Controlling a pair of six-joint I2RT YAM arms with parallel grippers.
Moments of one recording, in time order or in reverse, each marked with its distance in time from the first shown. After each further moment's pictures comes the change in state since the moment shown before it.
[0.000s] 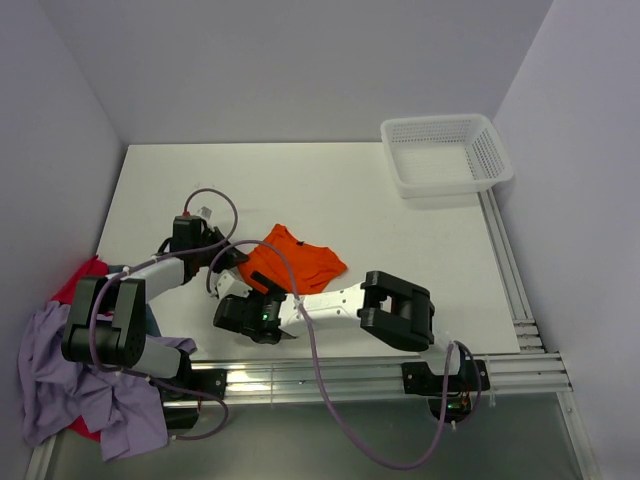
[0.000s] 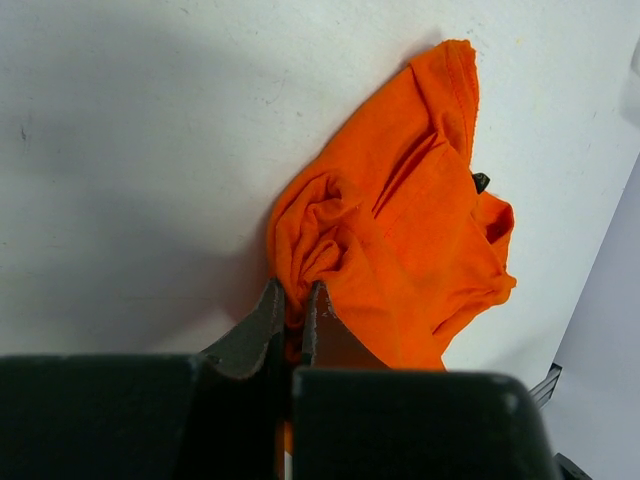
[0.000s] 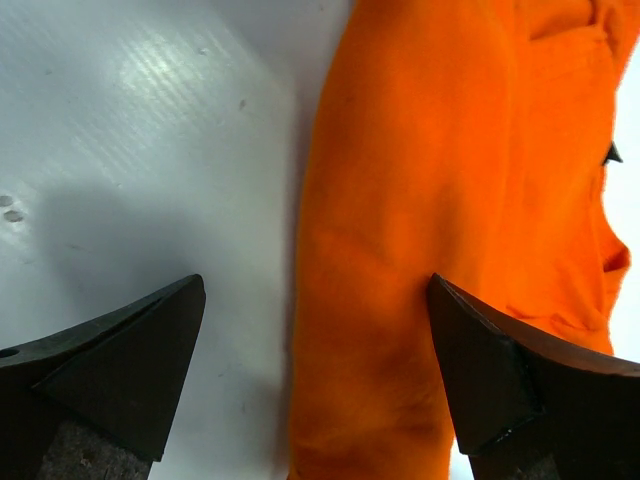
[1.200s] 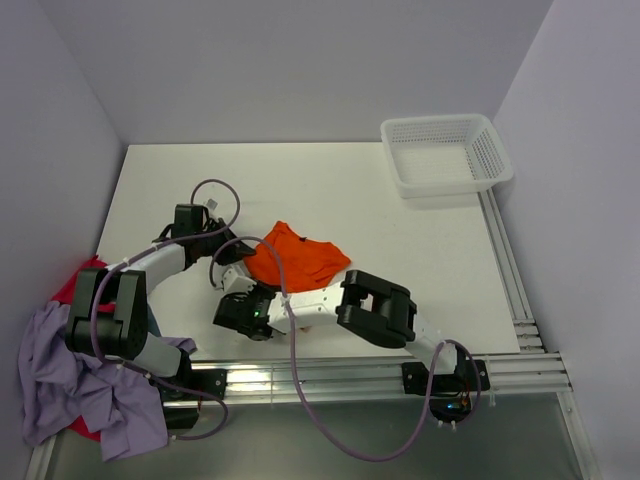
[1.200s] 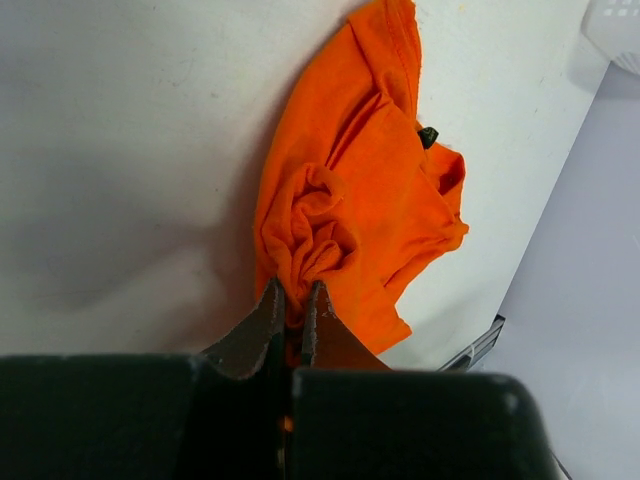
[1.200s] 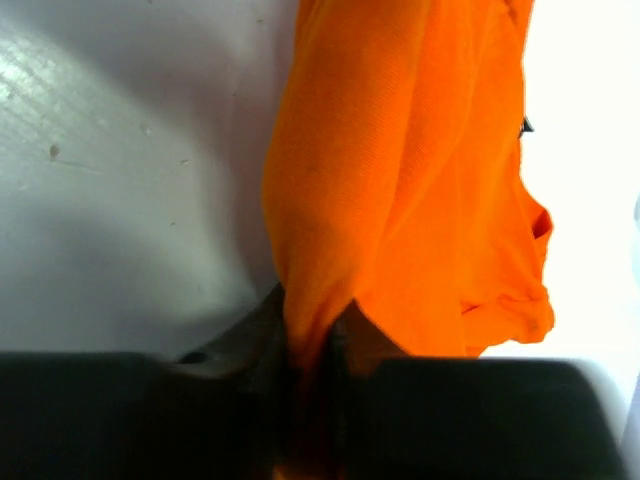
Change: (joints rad) left arm 0.001 0.049 0.134 -0.133 0.121 -0.042; right arm -0.034 0.141 0.077 -0.069 0.254 0.022
